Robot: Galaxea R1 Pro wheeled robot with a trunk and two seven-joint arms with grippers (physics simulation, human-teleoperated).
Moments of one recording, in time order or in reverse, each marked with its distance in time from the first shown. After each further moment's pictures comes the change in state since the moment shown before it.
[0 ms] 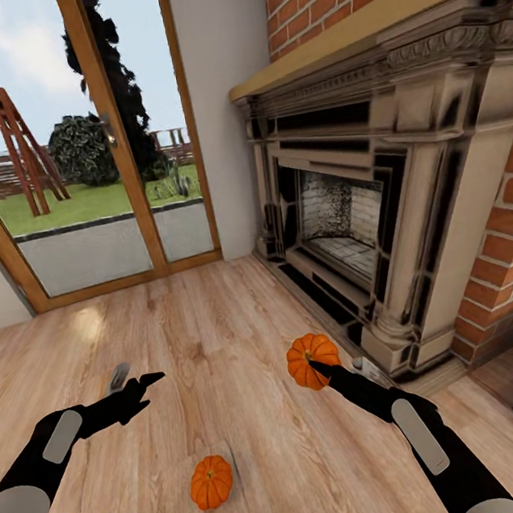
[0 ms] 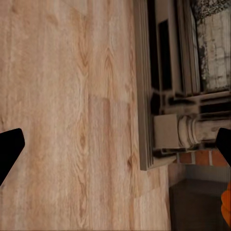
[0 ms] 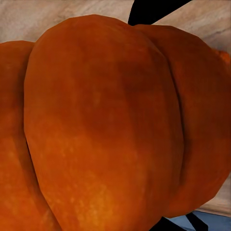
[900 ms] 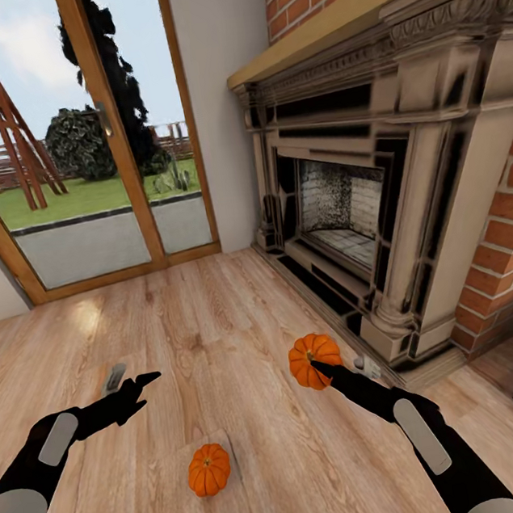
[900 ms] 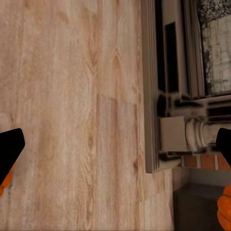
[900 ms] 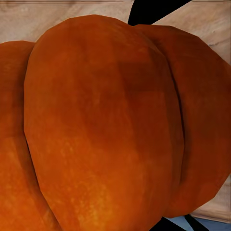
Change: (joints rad) left arm 0.009 0.003 0.032 -0.006 -0.002 -0.006 -0.007; right arm 0.000 -0.007 -0.002 0.002 0.002 -0.001 0.000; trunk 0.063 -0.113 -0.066
